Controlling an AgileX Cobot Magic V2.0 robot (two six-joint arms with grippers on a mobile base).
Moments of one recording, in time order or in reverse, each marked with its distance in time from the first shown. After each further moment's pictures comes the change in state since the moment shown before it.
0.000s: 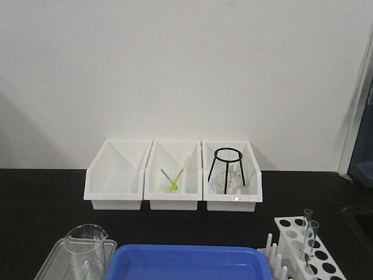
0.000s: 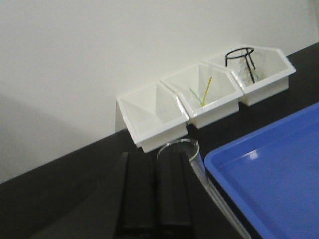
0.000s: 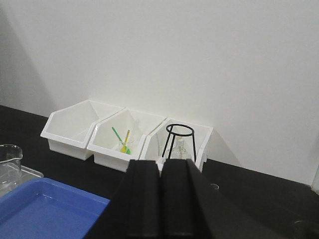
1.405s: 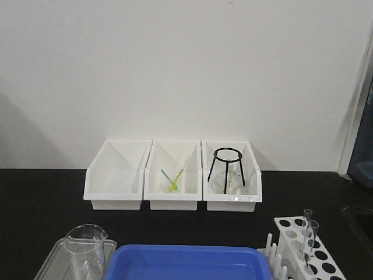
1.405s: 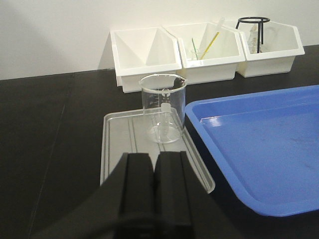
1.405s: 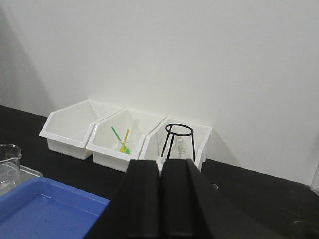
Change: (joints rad) left arm 0.043 -0.169 0.352 -0.001 -0.124 -0.291; right arm 0.000 0.000 0.001 0.000 0.000 -0.003
